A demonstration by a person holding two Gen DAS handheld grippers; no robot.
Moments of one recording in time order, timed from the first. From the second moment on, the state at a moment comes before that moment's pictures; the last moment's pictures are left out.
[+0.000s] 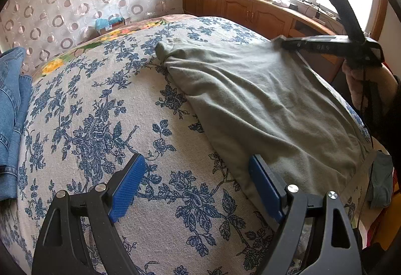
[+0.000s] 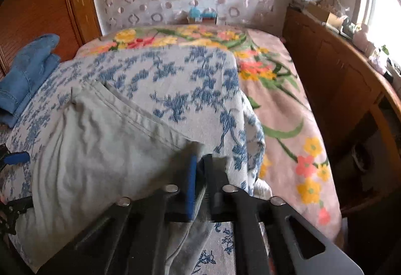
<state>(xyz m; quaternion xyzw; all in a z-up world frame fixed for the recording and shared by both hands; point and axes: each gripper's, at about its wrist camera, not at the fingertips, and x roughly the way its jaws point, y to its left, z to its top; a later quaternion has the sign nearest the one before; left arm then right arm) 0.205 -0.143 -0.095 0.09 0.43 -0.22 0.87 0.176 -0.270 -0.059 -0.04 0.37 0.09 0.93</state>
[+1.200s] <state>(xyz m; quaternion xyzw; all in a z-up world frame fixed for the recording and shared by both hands) 0.103 -0.137 -0.082 0.02 0.41 -0.26 0.87 -0.021 -0.271 -0.078 0.00 0.36 0.11 0.93</state>
